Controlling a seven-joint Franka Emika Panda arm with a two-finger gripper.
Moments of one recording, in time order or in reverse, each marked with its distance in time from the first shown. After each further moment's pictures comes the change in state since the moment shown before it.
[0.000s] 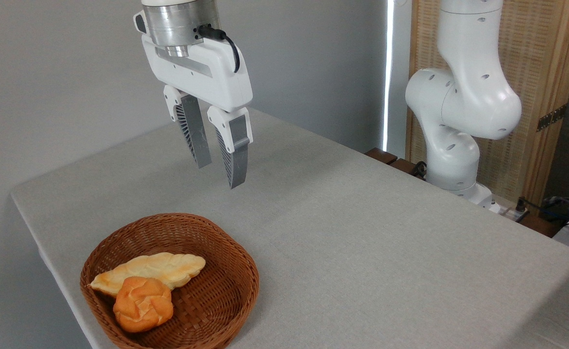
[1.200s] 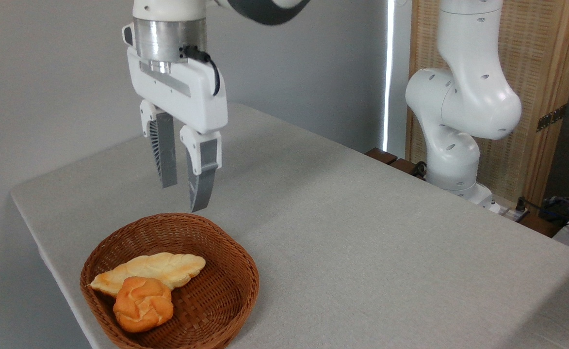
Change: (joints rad) arm -0.005 0.004 -0.012 -0.109 -0.001 0.321 0.000
